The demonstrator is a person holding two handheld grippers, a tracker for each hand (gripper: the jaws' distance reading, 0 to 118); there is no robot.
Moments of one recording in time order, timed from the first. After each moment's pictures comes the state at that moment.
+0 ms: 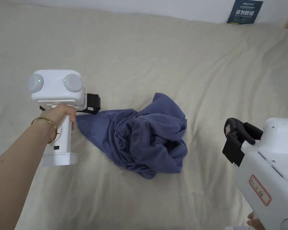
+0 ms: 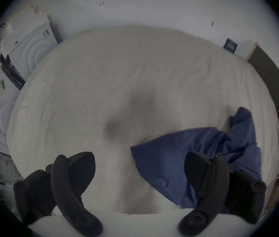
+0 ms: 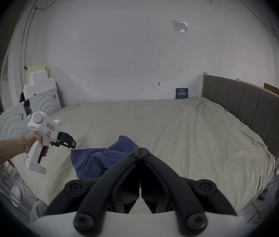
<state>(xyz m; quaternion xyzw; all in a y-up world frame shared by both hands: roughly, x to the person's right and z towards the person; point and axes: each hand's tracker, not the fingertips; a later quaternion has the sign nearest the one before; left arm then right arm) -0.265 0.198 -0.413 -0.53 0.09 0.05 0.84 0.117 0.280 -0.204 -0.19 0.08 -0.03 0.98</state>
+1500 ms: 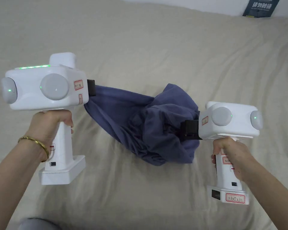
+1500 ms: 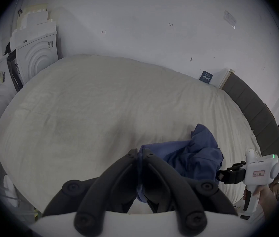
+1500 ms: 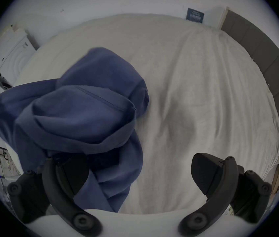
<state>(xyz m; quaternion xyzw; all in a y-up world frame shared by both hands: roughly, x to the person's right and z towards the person) -0.273 0.258 -0.305 -0.36 0.03 0.11 0.93 0.065 0.168 -0.369 -0.56 0.05 0.01 0.83</state>
